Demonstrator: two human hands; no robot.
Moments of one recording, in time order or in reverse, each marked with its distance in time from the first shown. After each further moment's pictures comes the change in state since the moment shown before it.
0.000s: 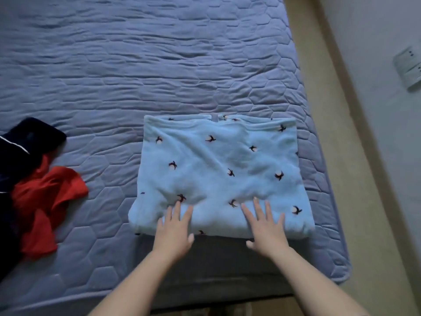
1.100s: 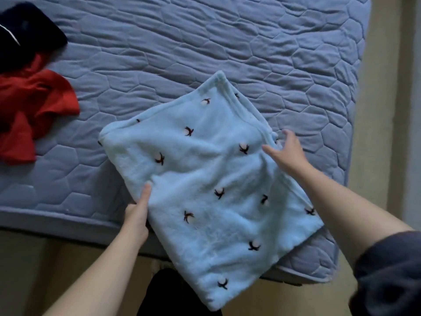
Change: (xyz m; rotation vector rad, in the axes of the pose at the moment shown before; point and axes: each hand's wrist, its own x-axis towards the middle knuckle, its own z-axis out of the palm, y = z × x) left_hand -0.030 -0.007 0.092 -1.969 0.383 -1.000; right_hand 0.112 0.058 -0.079 0.649 0.236 0.083
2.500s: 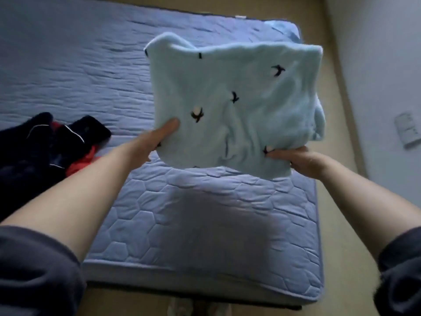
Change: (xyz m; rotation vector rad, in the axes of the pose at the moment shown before) left_hand -0.174 0.314 0.074 0.750 -0.564 0.468; right_hand -0.094 -0.121 -0.193 0.749 -0.244 -0.109
